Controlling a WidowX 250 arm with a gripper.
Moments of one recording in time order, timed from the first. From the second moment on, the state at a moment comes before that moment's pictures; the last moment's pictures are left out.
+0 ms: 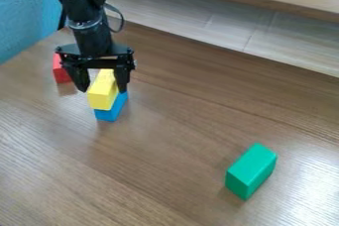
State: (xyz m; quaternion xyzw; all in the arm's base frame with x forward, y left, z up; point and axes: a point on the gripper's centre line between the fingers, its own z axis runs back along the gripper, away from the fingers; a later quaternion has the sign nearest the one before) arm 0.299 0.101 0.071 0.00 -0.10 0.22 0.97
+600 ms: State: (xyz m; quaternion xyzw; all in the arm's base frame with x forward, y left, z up) arm 0.297 0.105 0.061 -0.01 -0.10 0.24 0.96
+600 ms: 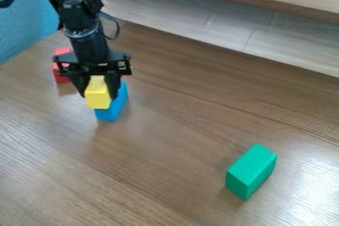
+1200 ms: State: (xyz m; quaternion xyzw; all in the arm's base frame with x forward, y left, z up) arm 0.267 0.144 0.072 -0.03 -0.10 0.26 0.96
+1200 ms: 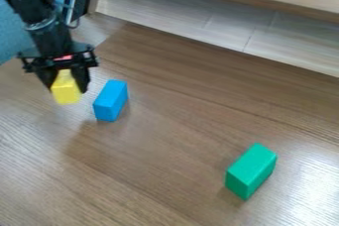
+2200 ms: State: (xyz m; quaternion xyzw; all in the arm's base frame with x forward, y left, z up) arm 0.222 0.172 0.031 -0.01 -0.05 0.26 0.96
